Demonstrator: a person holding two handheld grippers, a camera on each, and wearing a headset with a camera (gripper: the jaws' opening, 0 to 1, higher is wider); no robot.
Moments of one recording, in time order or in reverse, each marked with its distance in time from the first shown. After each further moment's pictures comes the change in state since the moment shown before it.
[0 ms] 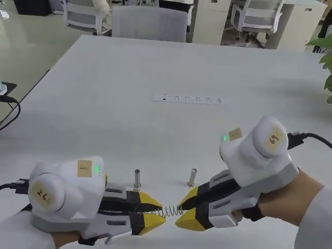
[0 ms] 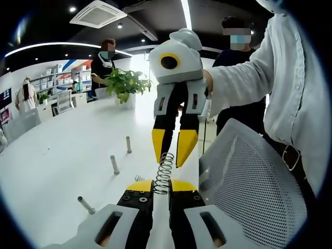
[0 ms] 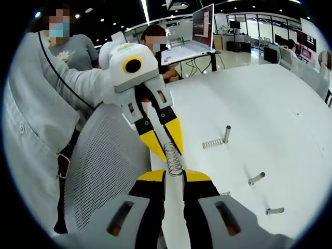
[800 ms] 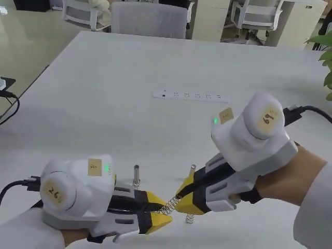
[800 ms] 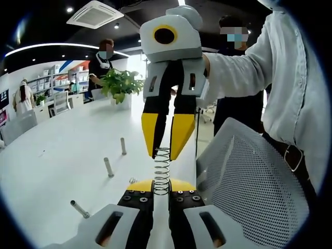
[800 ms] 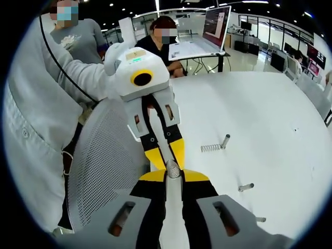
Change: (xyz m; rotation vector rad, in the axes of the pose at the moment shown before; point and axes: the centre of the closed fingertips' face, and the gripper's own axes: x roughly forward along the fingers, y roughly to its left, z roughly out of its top) left arm 0.012 -0.009 0.000 0.014 -0.003 -0.025; right arm -0.008 0.008 0.018 -0.120 0.095 -0.008
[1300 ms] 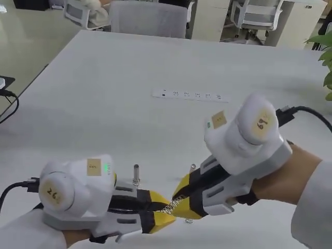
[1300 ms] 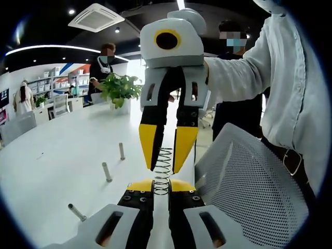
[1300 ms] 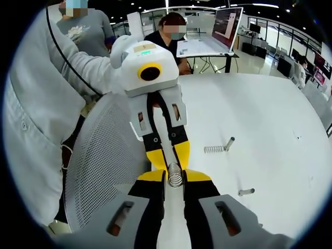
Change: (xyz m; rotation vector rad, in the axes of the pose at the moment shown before) left arm 0.002 -0.002 0.007 -0.007 -0.046 -0.009; right arm 0.008 0.005 -0.002 -0.061 0.027 0.024
